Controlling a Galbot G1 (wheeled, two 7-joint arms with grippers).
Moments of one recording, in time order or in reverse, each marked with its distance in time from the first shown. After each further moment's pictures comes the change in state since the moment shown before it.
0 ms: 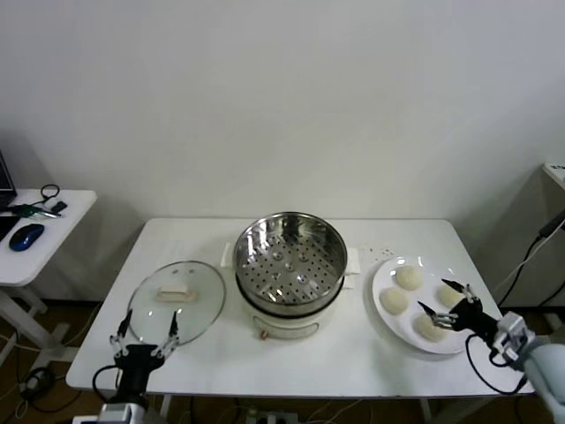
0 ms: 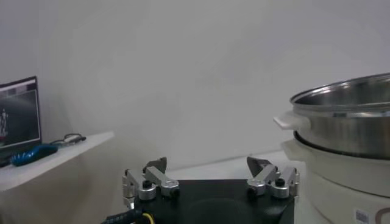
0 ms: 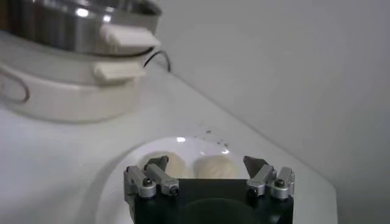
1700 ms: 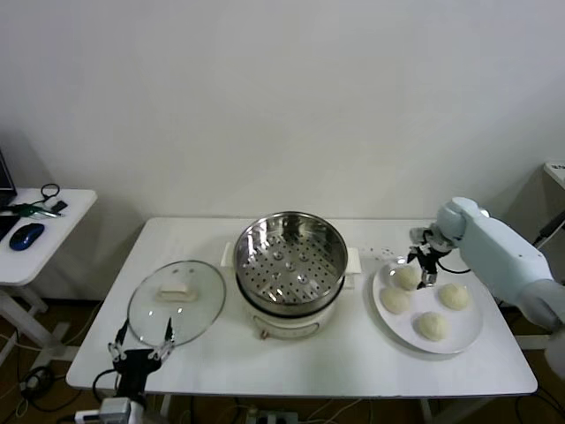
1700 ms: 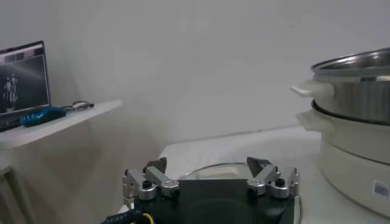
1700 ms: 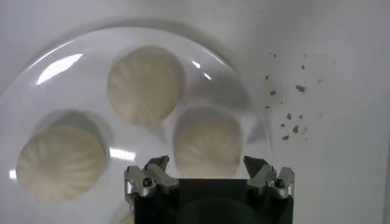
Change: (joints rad) left arm -0.043 -0.011 -0.023 0.077 -0.033 0.059 -0.007; right arm 1.301 0.227 -1.286 -0.968 -0.487 0.169 -0.555
